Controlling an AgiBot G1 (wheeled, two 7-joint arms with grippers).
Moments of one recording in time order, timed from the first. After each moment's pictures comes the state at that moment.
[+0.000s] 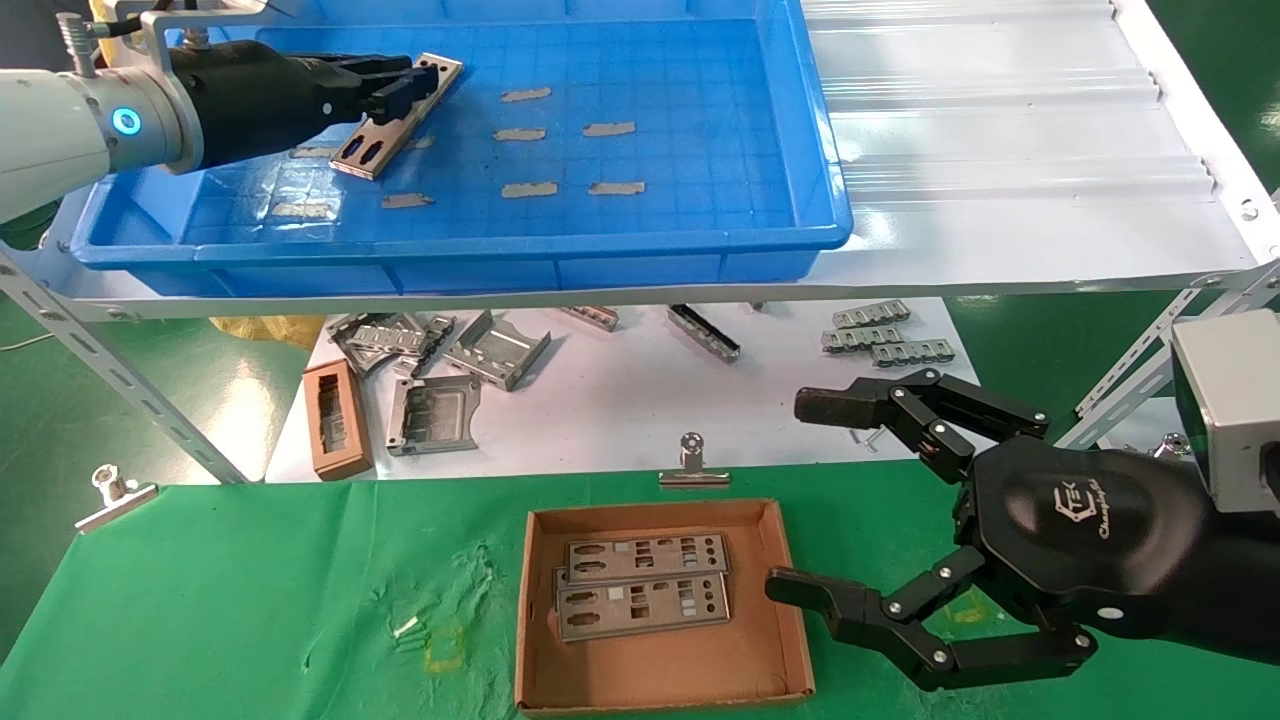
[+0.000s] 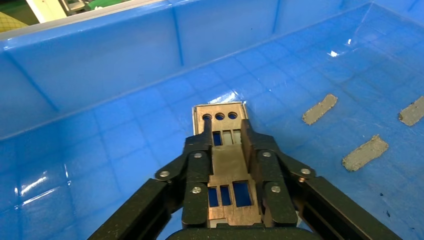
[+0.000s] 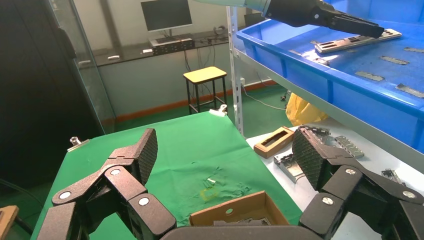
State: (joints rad) left arm -1.98 1.22 0.54 0.00 1.31 0.82 -0.03; right arm 1.08 -0.54 -0.41 1.22 -0.61 -1.41 0.11
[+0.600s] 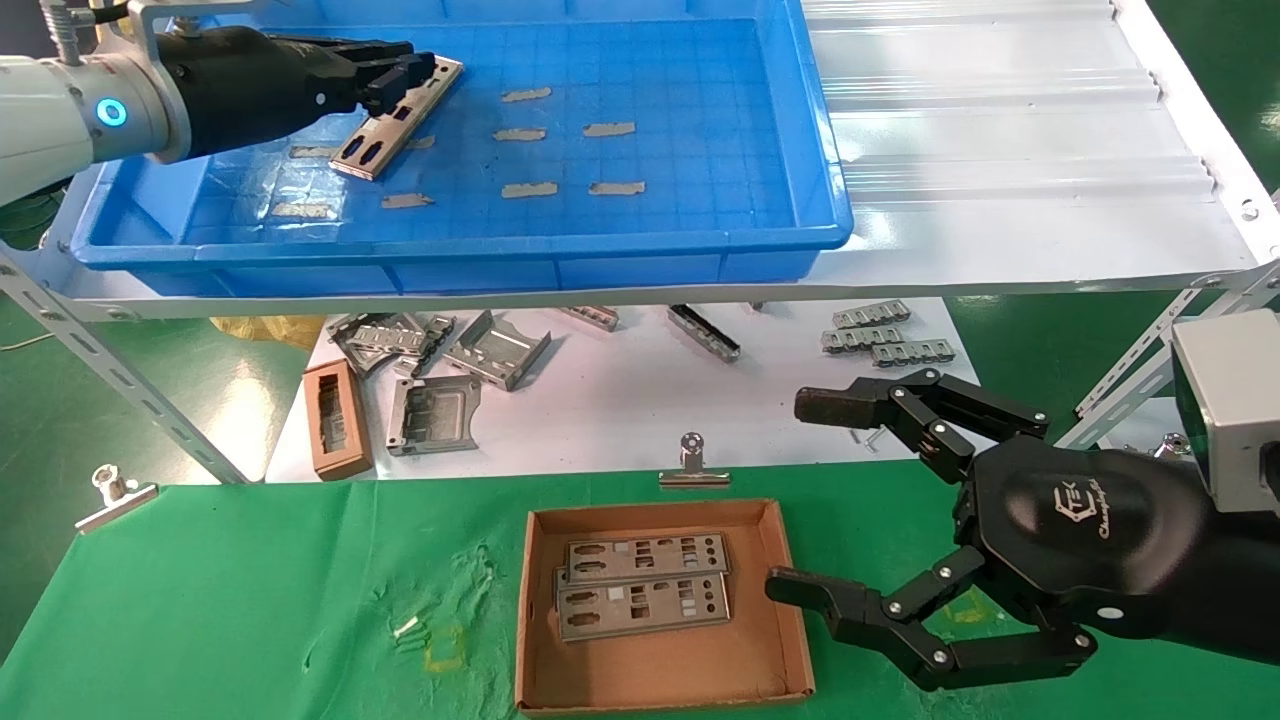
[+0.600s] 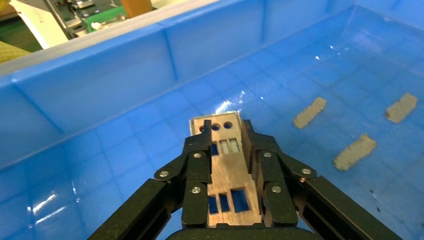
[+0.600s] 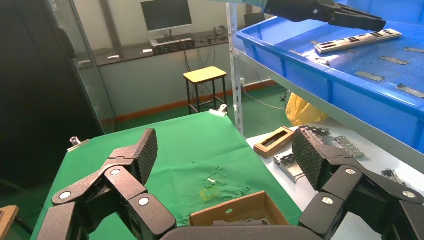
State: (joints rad) left arm -1.98 1.21 0.53 -0.02 1.31 0.85 0.02; right arm 1.08 -0.54 -0.41 1.22 -0.61 -1.41 0.11
